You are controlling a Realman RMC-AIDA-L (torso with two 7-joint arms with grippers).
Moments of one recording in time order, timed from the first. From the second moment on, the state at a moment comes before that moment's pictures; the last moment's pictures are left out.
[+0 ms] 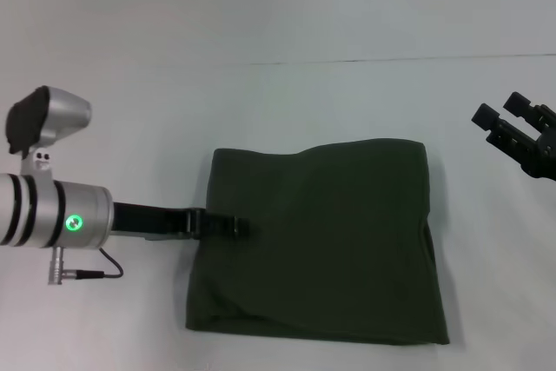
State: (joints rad) left arm -0.67 -2.12 0.80 0.63 2.29 1.26 -2.30; right arm 0.37 2.09 -0.50 -0.40 -1.52 -1.44 1.11
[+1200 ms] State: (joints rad) left arm -0.62 -2.14 0.79 0.70 2.27 1.26 -2.30; right arm 0.39 2.09 -0.50 -0.40 -1.52 -1.43 1.11
